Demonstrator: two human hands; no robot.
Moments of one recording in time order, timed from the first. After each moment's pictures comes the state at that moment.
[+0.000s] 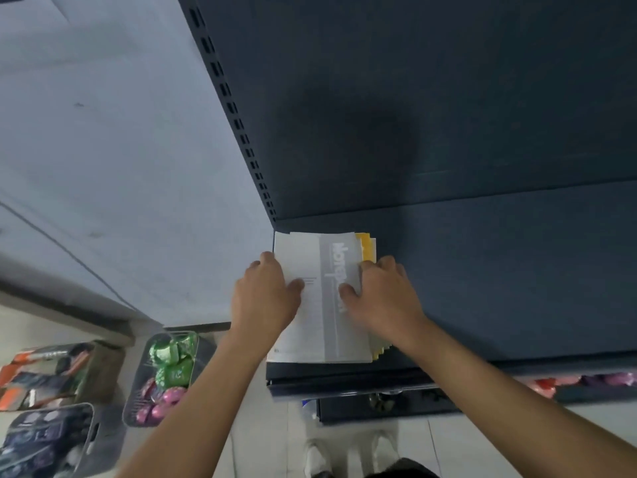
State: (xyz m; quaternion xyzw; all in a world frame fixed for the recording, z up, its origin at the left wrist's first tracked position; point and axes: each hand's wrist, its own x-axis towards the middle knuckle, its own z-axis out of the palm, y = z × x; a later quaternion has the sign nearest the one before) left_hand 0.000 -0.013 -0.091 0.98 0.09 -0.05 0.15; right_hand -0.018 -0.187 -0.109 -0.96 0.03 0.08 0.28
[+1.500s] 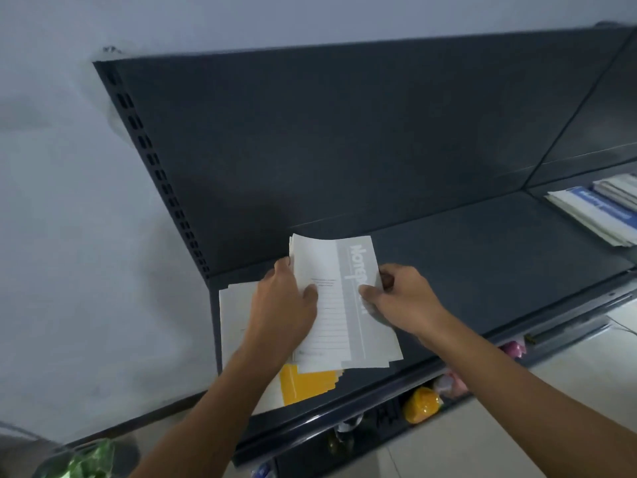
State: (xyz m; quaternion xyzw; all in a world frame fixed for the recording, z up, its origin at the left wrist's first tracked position) left_hand 0.014 -0.082 -0.060 0.92 -0.11 -0.03 0.36; right_hand -0.049 -0.271 -0.056 -0.84 0.23 0.00 0.49
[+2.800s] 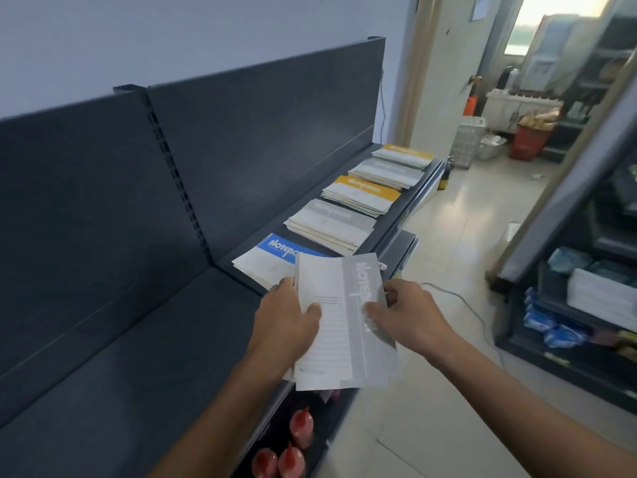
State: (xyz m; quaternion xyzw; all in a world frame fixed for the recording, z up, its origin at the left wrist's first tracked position) left_hand -0.107 -0.751 -0.035 0.85 -0.37 -0.18 0.32; right_hand -0.268 -0.859 -0.028 -0.77 0.50 -0.14 0.37
